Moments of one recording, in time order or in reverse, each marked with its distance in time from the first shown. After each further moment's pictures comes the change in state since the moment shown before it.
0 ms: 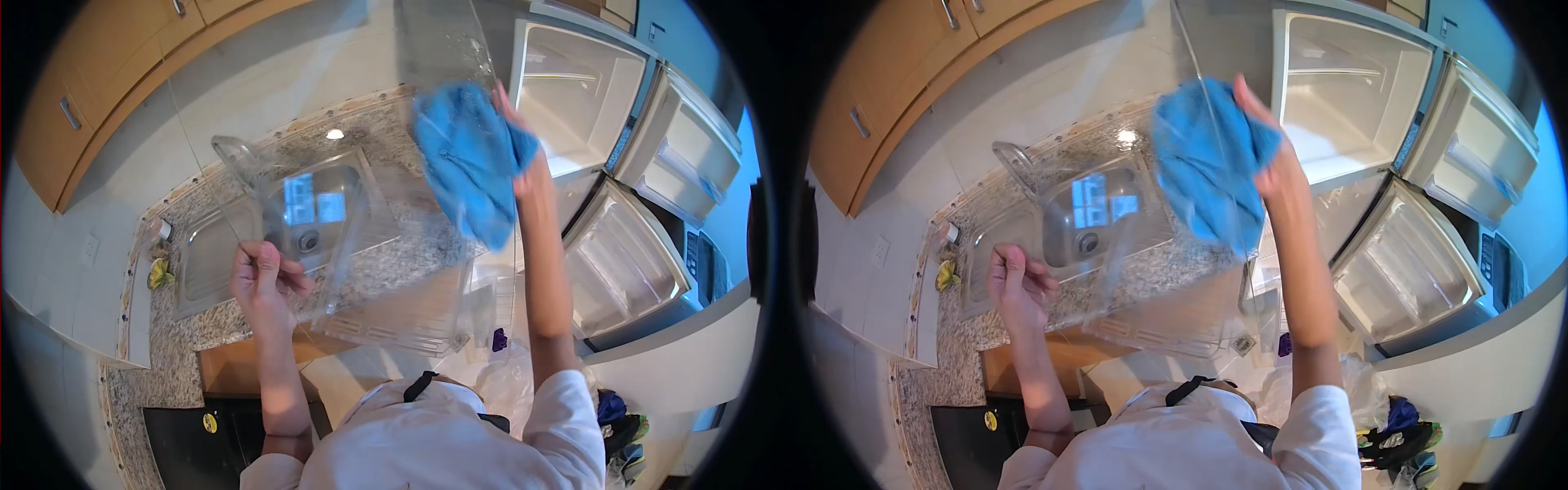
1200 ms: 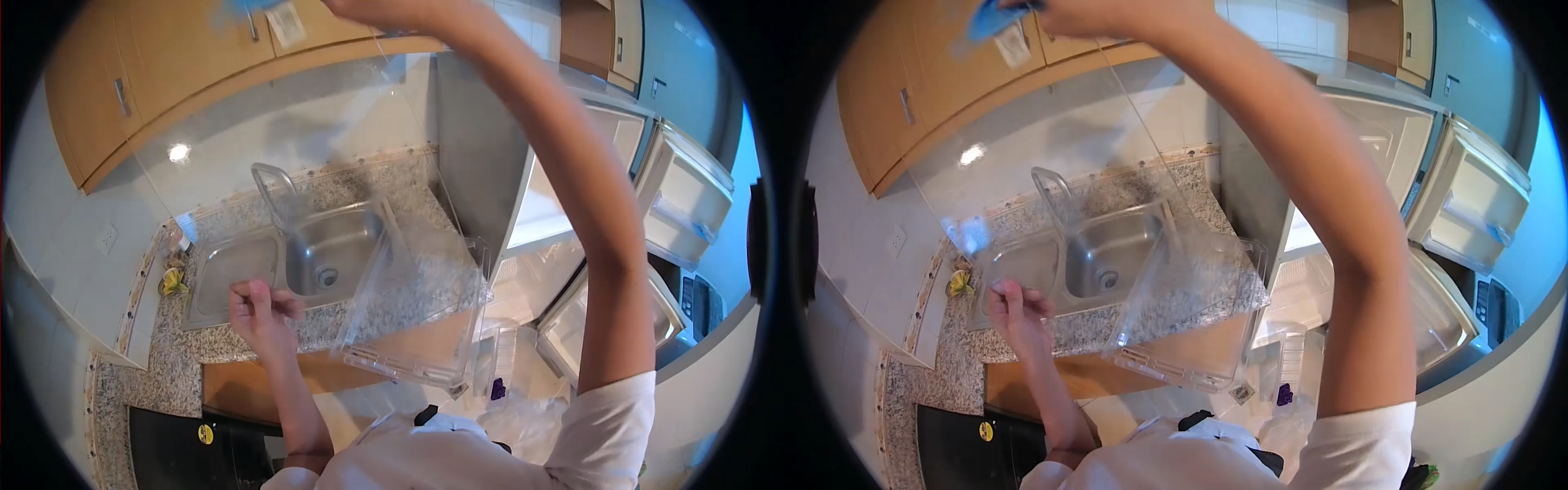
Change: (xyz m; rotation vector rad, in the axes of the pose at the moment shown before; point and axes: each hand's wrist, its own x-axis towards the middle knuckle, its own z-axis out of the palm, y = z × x) left_hand 0.000 0.026 -0.049 -0.125 0.290 0.249; right_hand 0.081 0.036 0.285 -2.233 -0.802 -1.257
